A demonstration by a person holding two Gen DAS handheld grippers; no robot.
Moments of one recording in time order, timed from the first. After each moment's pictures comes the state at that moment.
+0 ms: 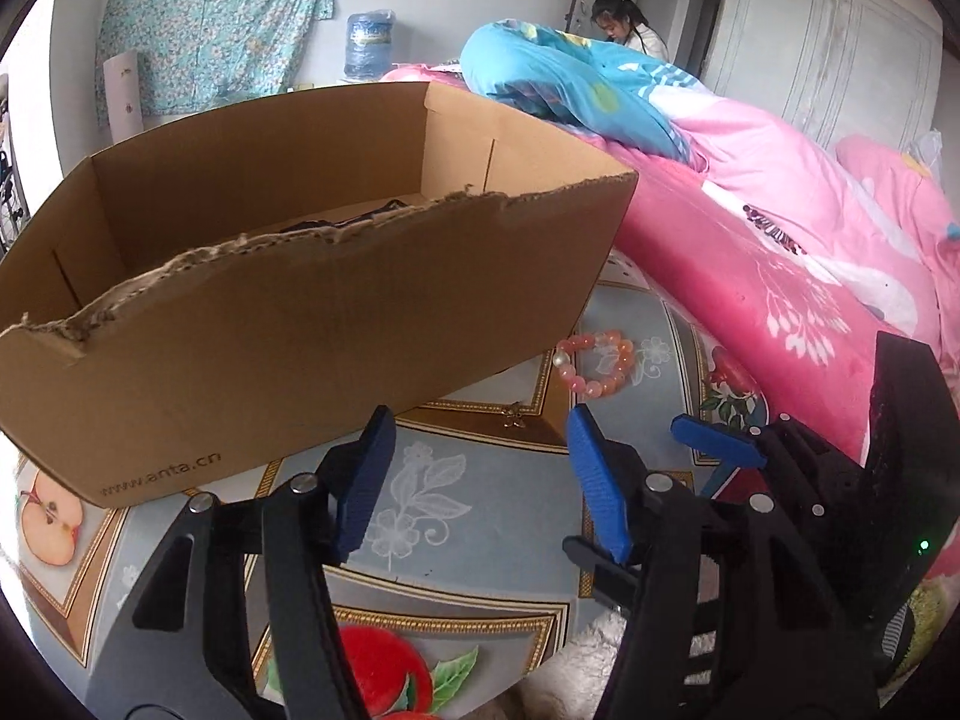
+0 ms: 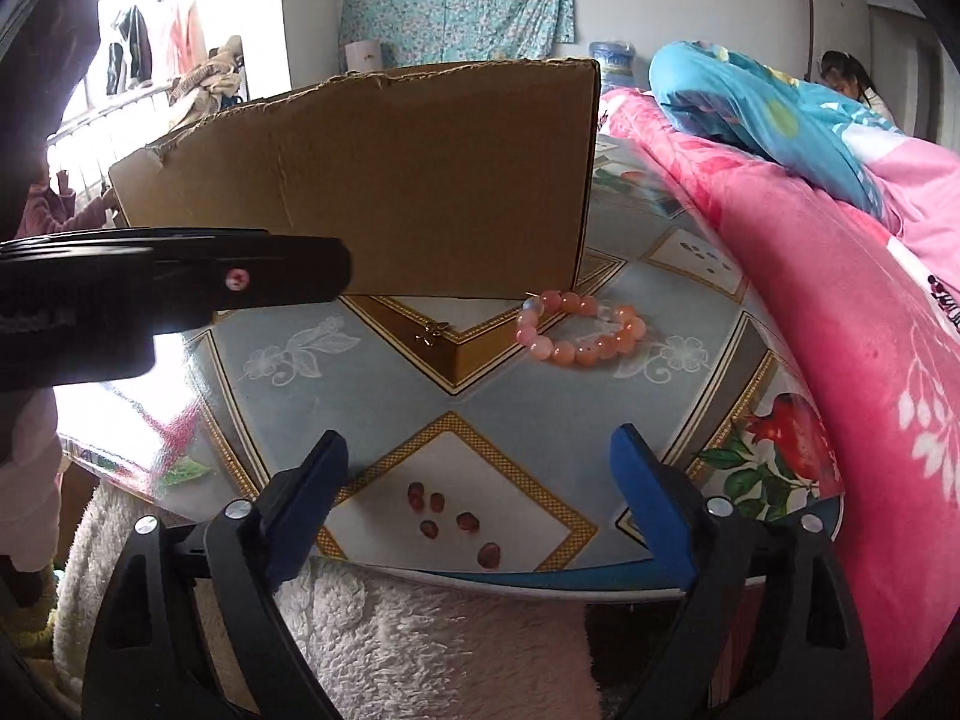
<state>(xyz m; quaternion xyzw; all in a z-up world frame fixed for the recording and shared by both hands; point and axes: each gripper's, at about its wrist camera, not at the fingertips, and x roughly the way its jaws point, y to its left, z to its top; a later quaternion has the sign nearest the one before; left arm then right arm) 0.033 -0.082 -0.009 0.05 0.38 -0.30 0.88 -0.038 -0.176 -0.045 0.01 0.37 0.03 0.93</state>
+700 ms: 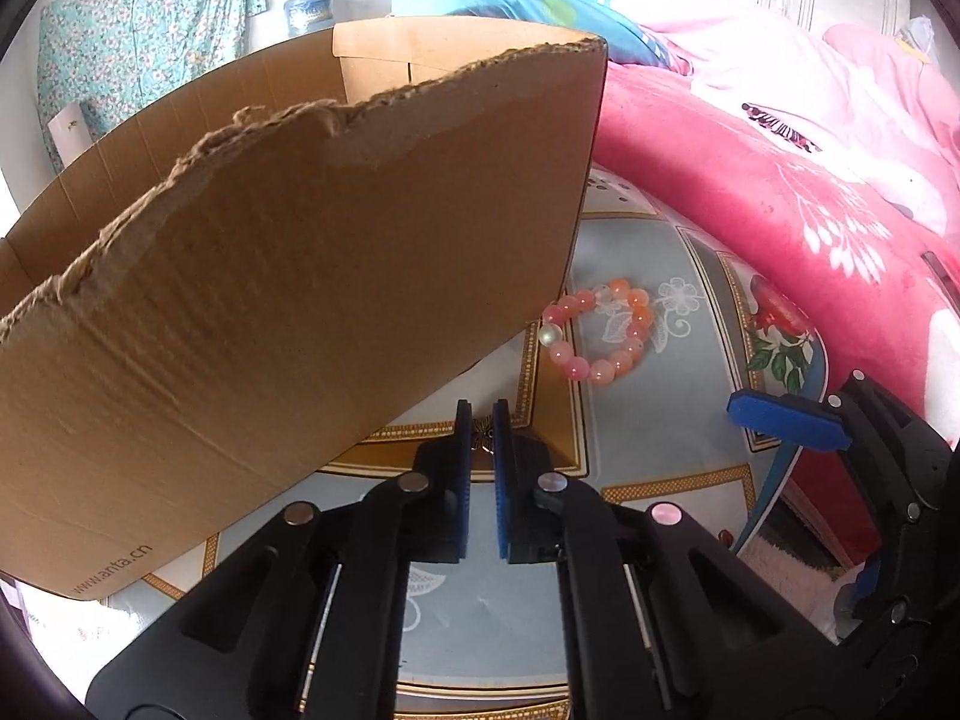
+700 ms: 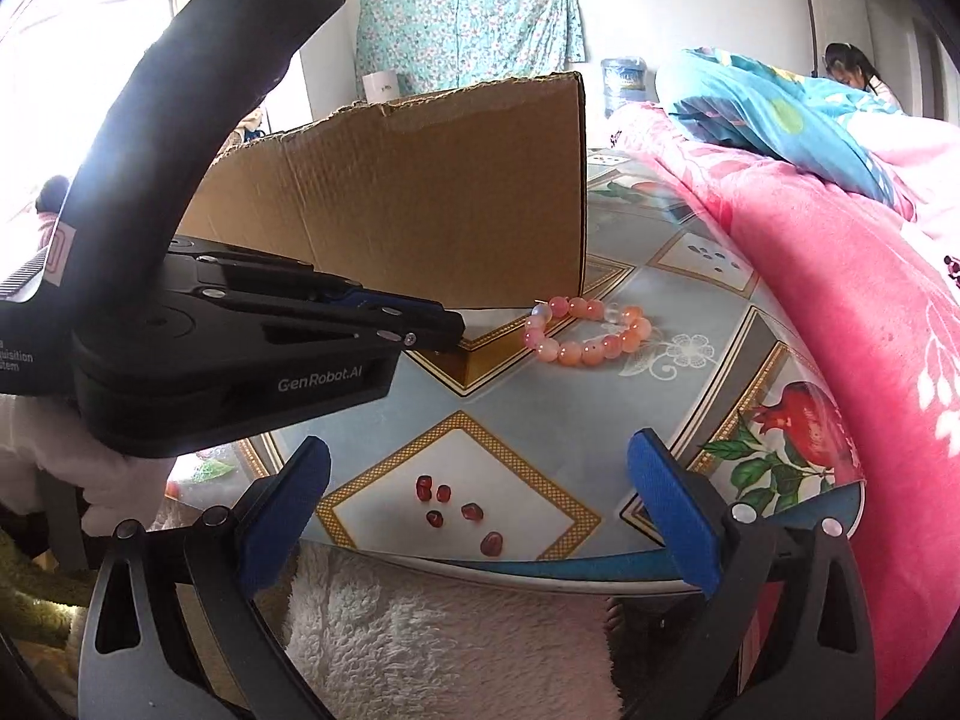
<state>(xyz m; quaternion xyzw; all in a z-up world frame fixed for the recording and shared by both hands) 0.054 -0.131 -0.037 0.15 0.40 -0.31 0.85 -0.050 -0.186 -0.043 0.04 0.34 0.06 0.94</state>
